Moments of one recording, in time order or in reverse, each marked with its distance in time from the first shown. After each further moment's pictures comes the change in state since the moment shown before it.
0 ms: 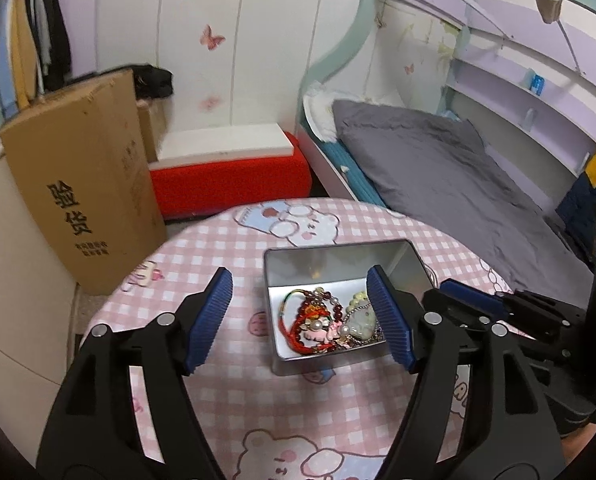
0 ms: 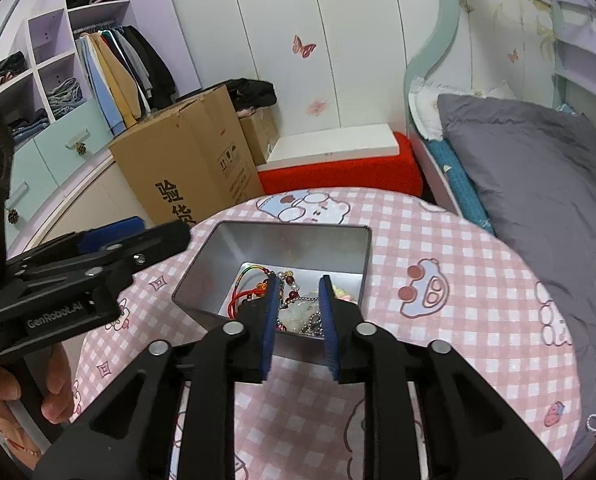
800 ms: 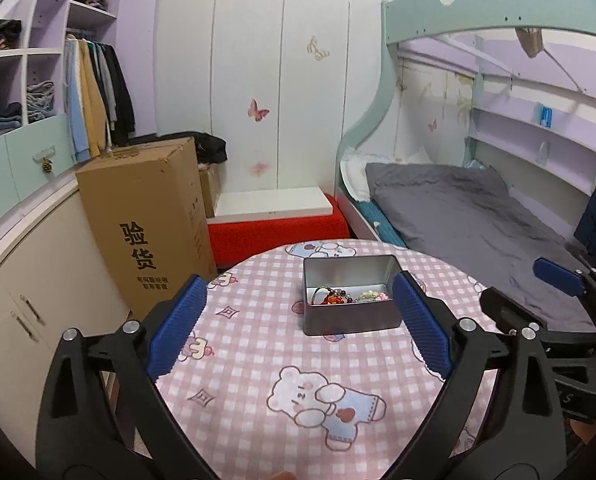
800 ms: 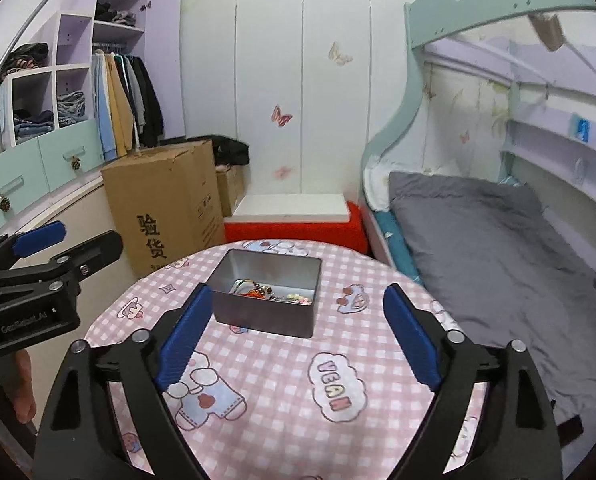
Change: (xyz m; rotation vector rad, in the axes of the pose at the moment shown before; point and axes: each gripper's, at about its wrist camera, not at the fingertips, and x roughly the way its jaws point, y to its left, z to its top) left arm -0.159 -0.026 -0.049 0.006 -0.245 0.172; right arm -0.135 0.045 -0.039 -0.116 -0.245 -0.210
